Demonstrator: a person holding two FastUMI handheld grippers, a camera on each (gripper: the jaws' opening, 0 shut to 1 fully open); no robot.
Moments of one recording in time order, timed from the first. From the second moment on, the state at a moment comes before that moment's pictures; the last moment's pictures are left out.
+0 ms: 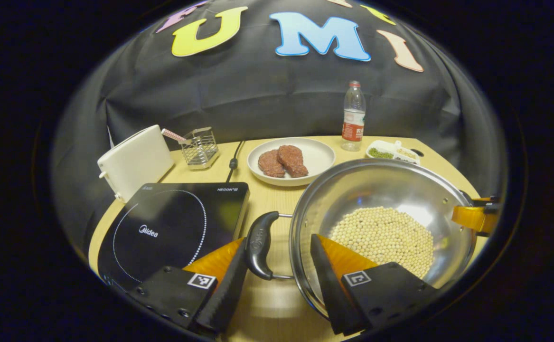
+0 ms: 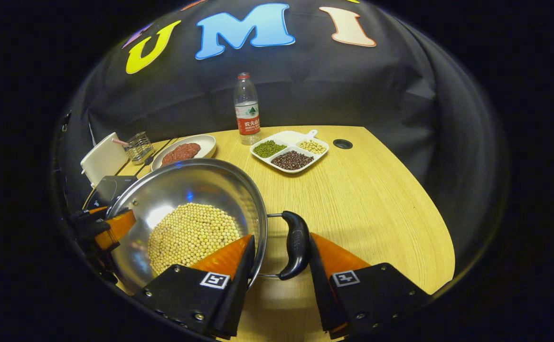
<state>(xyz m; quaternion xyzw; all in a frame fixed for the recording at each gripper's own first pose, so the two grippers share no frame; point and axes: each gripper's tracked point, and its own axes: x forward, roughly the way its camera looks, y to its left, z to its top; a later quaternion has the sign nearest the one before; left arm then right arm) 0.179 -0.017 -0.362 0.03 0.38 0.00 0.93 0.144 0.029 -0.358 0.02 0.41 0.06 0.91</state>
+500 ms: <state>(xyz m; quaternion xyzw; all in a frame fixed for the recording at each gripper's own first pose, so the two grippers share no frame) 0.179 -0.017 -0.356 0.00 0.37 0.01 0.93 0.139 0.027 -0.355 0.02 0.42 0.05 0.90</state>
